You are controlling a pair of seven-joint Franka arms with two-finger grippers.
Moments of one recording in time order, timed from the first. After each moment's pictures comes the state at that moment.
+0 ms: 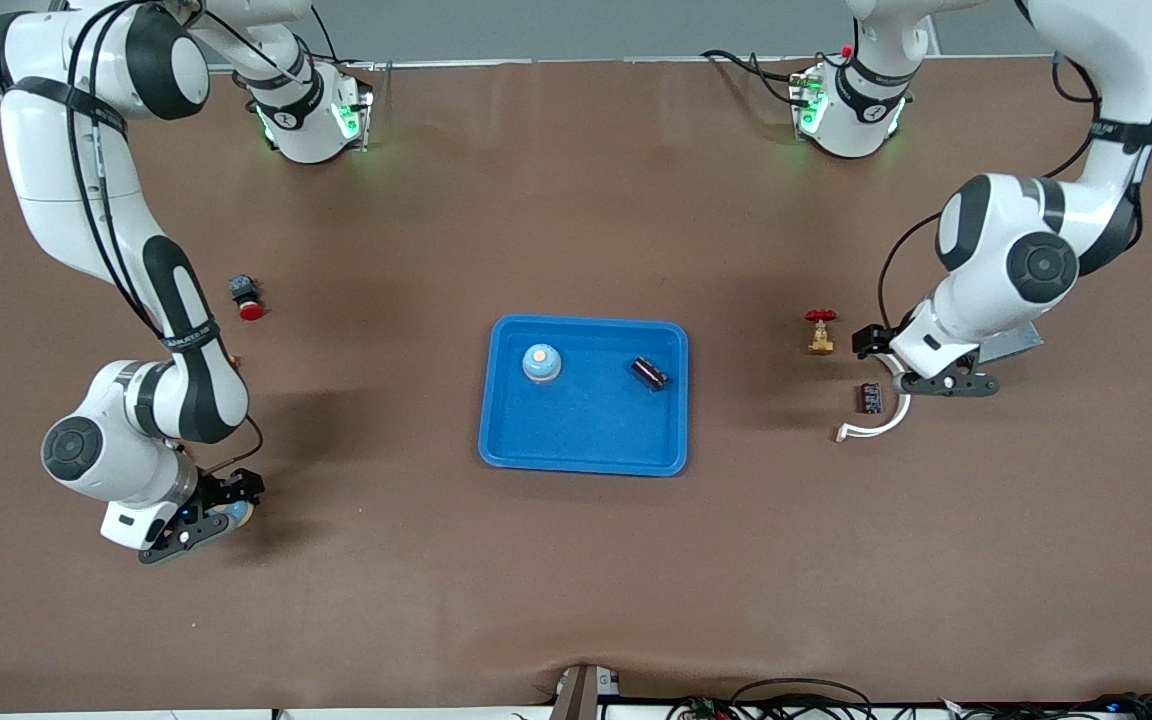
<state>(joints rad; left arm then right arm) 0.19 0.23 -0.31 -2.20 0.08 2.34 -0.11 -0.02 0.87 -0.05 -1.47 0.06 2.43 -0.54</state>
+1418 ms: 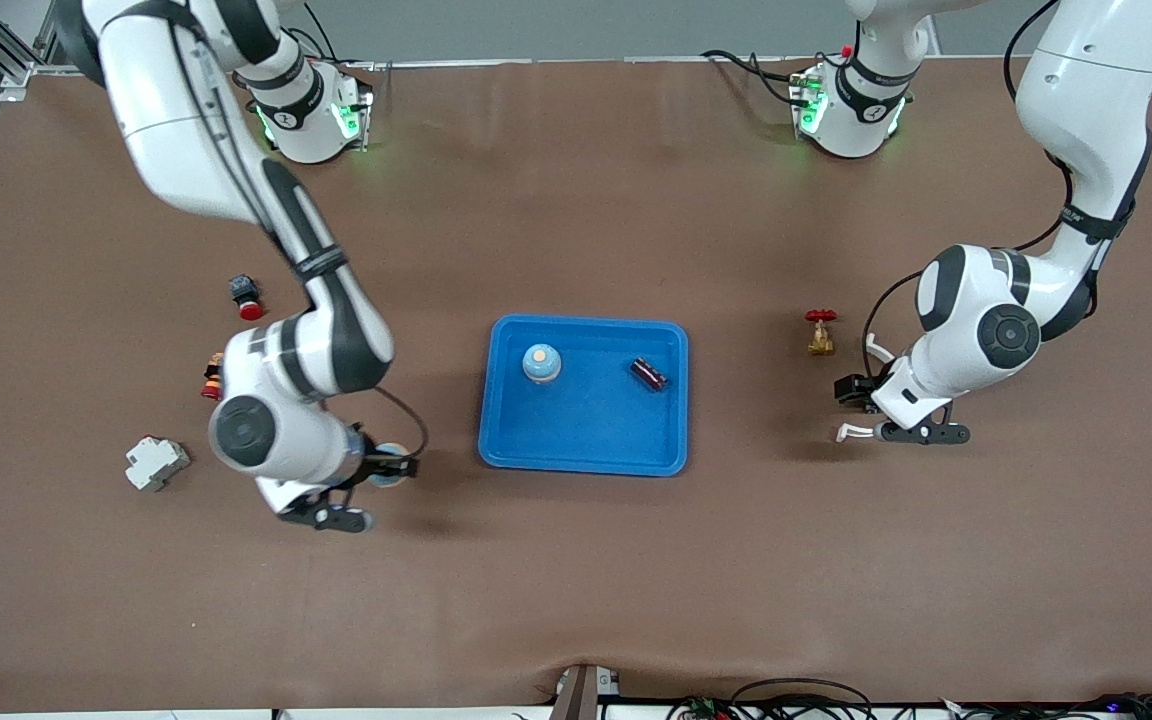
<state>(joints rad) 0.20 0.48 -0.30 -2.06 0.15 2.44 -0.16 0.38 0.76 -0.03 -1.37 0.16 2.10 0.49</state>
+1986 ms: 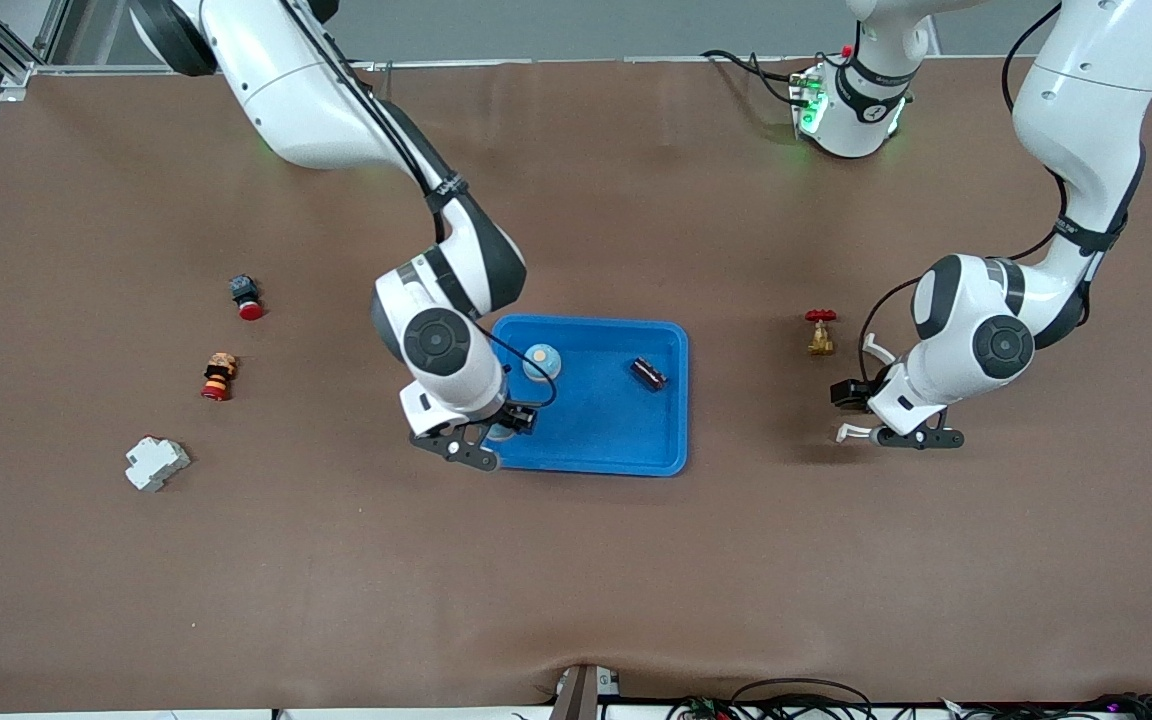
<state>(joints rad) 0.20 0.52 -0.30 -2.04 0.15 2.44 -0.16 0.61 0.77 -0.03 -1.39 0.08 2.17 0.90</state>
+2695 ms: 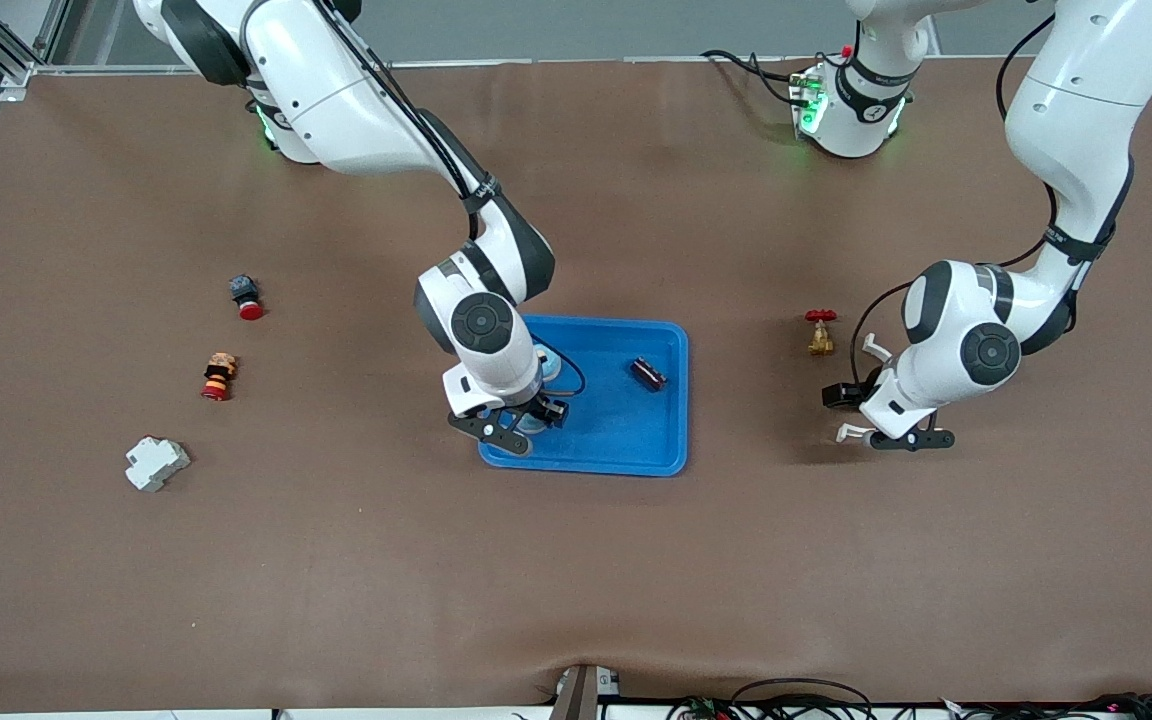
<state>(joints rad) 0.19 0.55 -0.30 -2.03 0.15 2.44 -0.22 0.67 0.82 -0.03 -1.46 0.08 2.36 1.01</state>
